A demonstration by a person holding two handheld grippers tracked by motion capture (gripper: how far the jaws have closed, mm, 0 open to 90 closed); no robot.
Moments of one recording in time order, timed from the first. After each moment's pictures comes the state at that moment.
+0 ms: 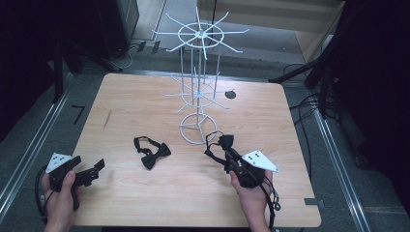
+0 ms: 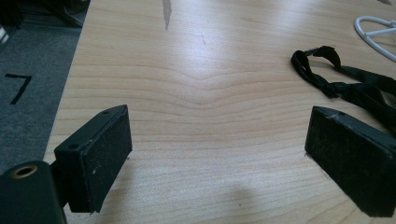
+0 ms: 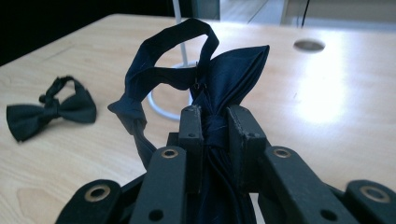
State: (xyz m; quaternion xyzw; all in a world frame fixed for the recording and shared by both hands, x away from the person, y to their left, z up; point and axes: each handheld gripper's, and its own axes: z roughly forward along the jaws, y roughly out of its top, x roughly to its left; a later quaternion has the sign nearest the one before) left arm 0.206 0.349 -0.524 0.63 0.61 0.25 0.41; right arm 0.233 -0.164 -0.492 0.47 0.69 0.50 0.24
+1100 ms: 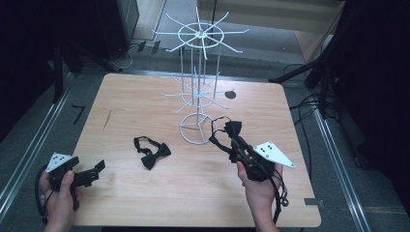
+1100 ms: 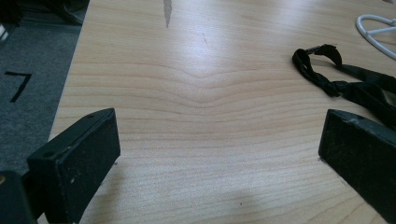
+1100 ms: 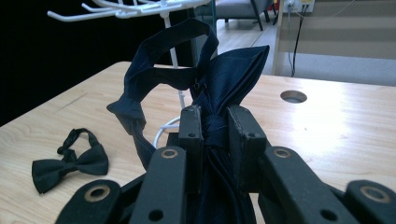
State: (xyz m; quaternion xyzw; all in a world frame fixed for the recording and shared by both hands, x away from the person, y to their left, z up) left arm 0.207 0.350 -0.524 0.63 0.61 0.25 0.40; right arm 0.232 -0.174 -0.441 0.46 0.65 0.55 0.26
